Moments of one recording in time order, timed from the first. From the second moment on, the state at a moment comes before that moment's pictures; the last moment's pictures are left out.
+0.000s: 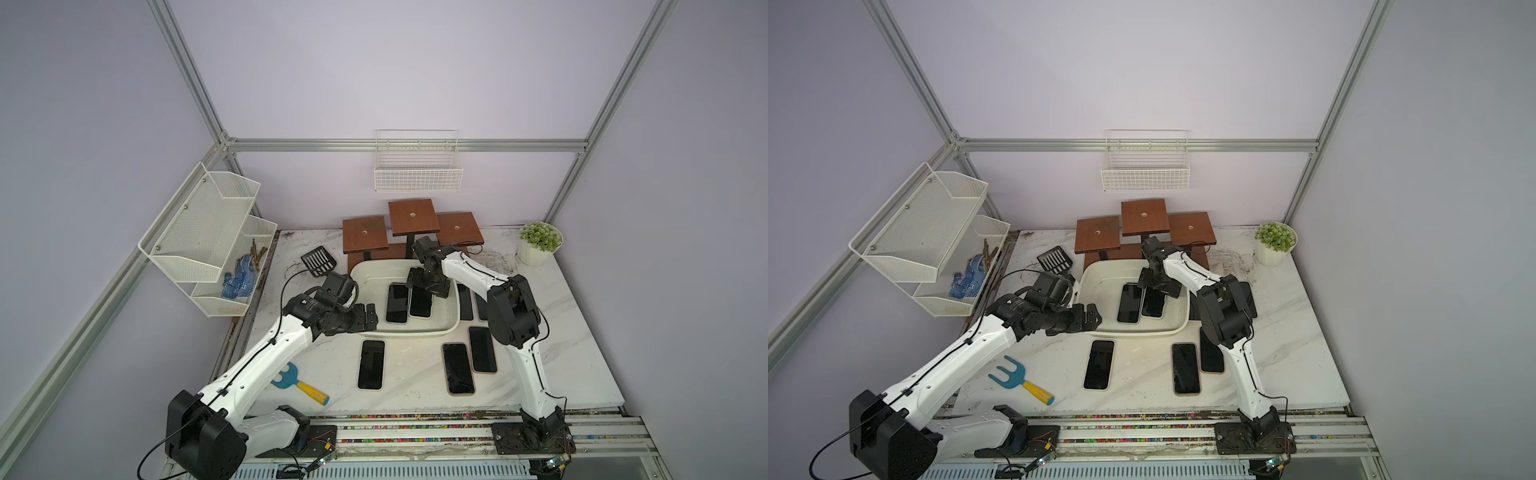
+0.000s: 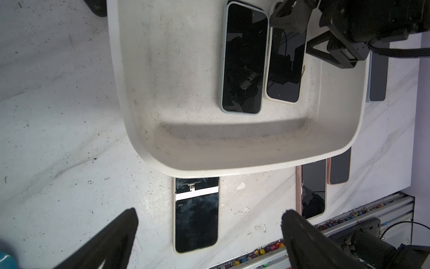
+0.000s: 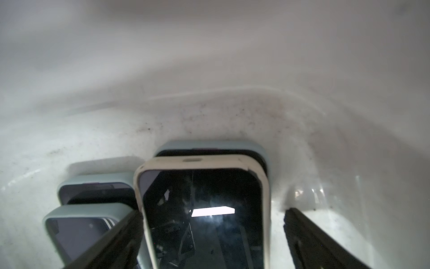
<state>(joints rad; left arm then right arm) -0.47 1.22 1.06 -0.88 0.10 -0.54 0.50 2.30 1.92 -0.90 0.03 0.80</state>
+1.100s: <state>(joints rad) -0.44 1.25 1.06 -0.88 0.15 -0.51 0.53 2.22 1.74 -0.84 0.09 0.68</state>
